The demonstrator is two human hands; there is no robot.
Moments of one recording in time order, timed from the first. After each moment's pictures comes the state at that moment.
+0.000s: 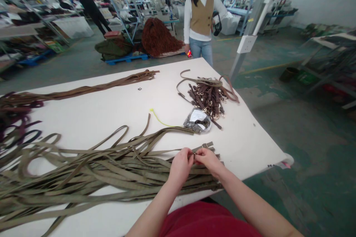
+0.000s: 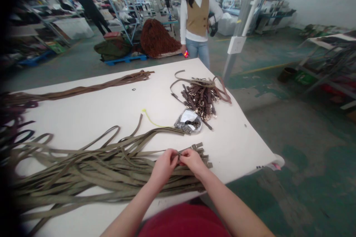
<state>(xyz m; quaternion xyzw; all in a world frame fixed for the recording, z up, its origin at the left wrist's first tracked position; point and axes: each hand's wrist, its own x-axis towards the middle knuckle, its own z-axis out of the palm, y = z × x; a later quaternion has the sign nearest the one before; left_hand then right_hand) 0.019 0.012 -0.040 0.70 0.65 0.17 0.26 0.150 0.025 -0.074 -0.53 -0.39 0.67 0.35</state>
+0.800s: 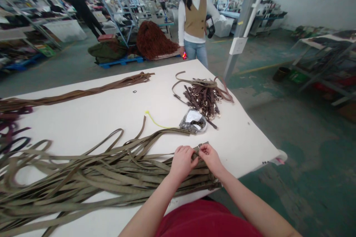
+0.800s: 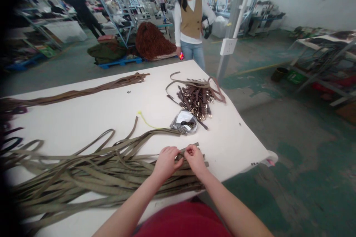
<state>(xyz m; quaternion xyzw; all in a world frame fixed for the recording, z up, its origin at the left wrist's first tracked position) 0.036 0.024 -0.041 0.82 0.53 0.14 0.15 0.173 0.023 -0.081 -0.60 -0.43 0.52 0.43</state>
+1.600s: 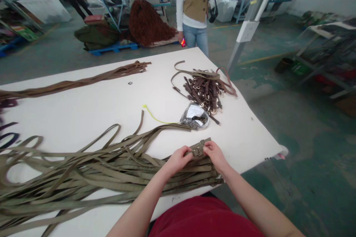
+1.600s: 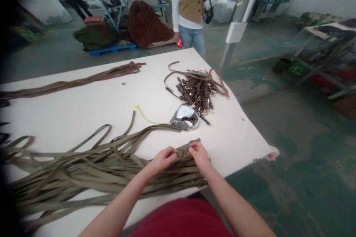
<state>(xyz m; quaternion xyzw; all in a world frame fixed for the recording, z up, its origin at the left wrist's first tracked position) -0.005 0.044 -0.066 0.65 0.55 0.12 0.51 0.175 0.030 -0.109 -0.60 -0.31 0.60 0.43</state>
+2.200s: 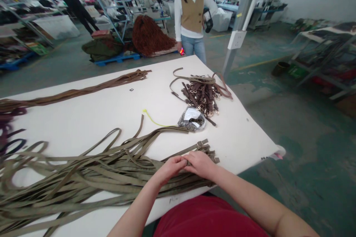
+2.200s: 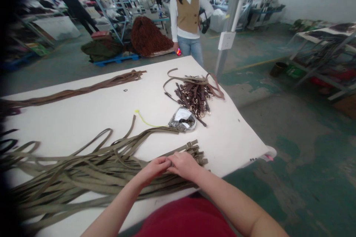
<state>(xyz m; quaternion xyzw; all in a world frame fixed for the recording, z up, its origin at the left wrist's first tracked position) -0.008 0.016 -0.050 0.50 0.52 0.13 0.68 0.162 0.016 -0.071 -0.38 -0.88 0.22 0.17</state>
